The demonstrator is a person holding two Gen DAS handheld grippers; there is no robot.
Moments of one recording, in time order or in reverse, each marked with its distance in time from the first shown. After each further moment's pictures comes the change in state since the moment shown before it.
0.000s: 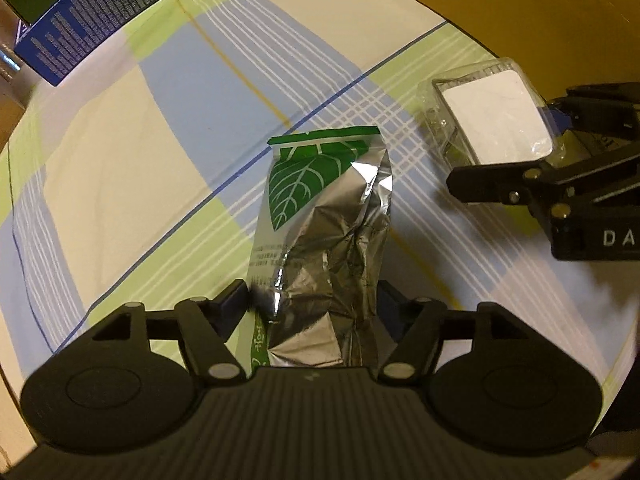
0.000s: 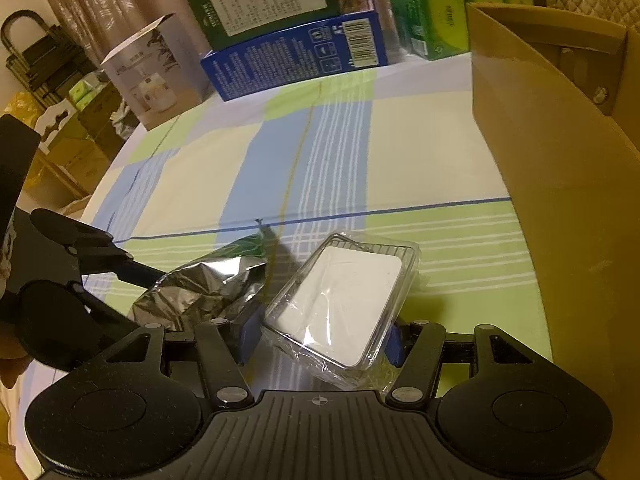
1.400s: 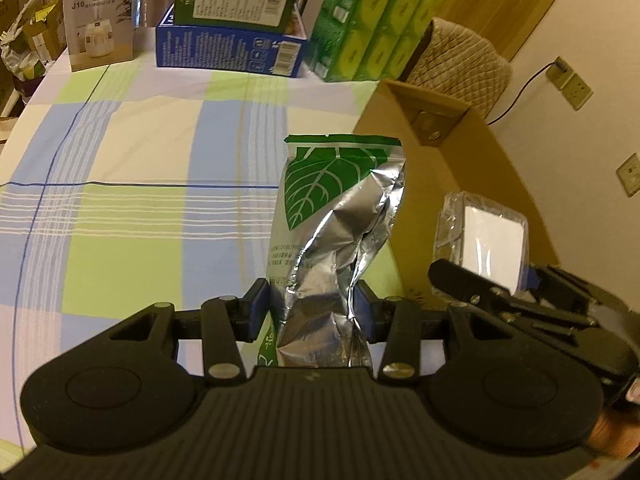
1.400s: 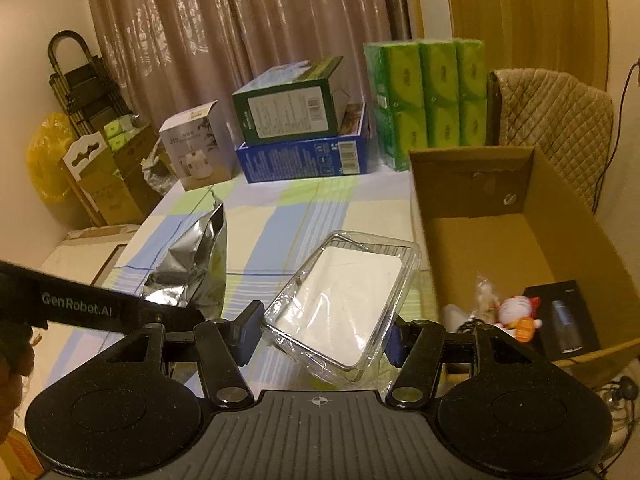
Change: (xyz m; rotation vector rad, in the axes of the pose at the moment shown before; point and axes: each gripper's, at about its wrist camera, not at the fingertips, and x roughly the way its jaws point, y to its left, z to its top) left arm -0.169 -0.096 -0.056 -0.631 -0.378 -0.118; right arm -0.193 0.001 -0.036 -0.122 -0.228 -0.031
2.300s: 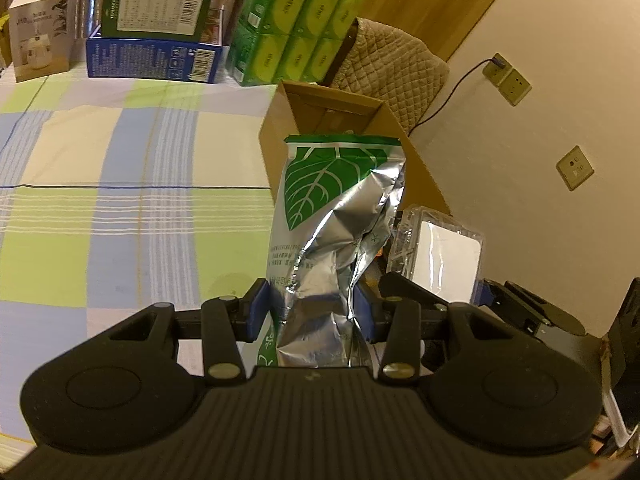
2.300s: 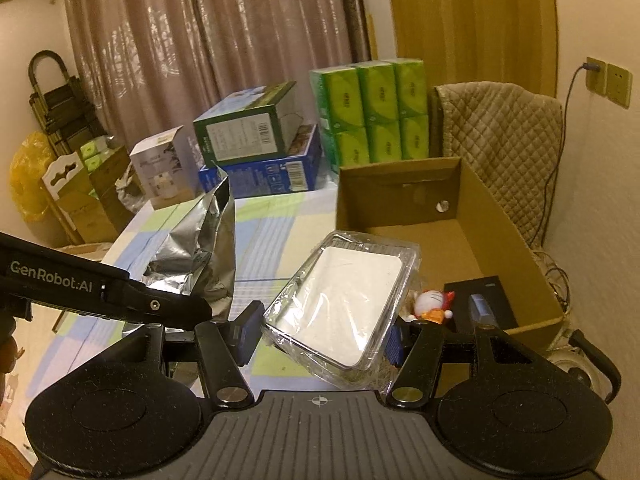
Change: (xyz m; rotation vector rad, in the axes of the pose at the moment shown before) left arm -0.016 -0.092 -0.014 0.023 -0.012 -0.133; right arm -0.063 -0.055 -0.012 0.036 -0.054 -0.075
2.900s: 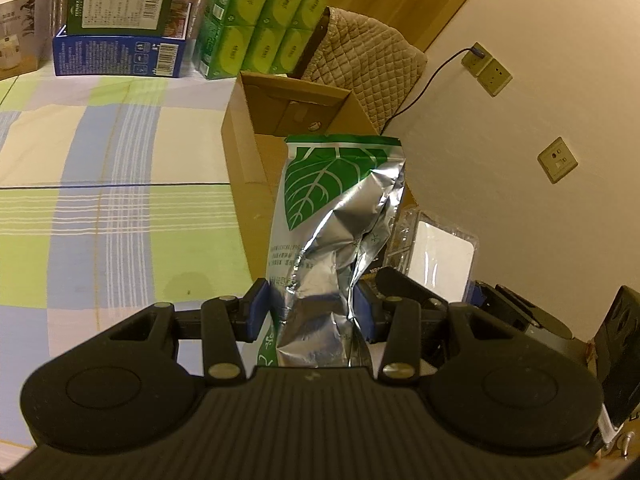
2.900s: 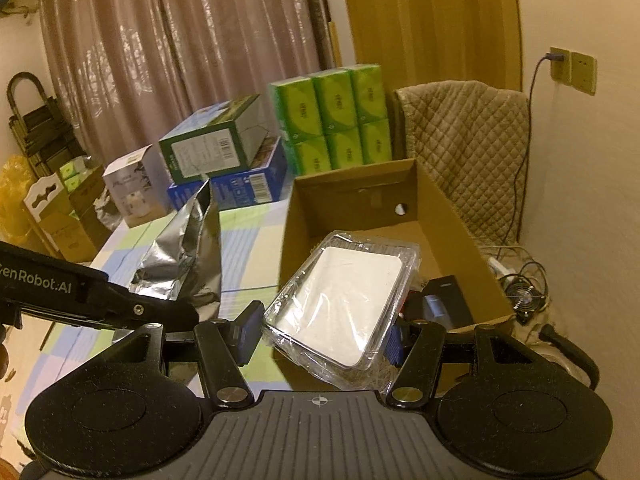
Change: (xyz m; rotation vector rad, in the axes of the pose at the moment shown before) left arm 0.019 -0.036 0.005 0.011 0.022 -0.050; right arm -0.017 -0.046 0.000 0.056 -0.029 -0.048
